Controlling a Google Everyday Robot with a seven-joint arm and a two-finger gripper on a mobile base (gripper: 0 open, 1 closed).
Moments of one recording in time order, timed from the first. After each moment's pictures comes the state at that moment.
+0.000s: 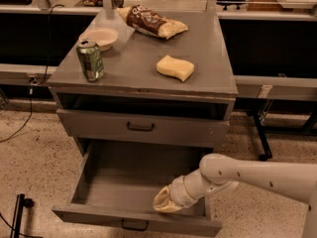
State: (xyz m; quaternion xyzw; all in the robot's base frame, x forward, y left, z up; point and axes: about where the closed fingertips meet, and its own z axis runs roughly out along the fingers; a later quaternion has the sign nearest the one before) arm 0.430 -0.003 0.460 -0.68 0.62 0.31 0.26
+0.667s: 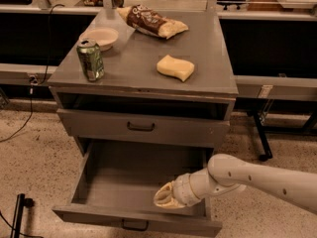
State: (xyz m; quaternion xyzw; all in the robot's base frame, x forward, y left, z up) arm 0.433 -0.008 0.491 -0.66 0.61 0.32 0.31
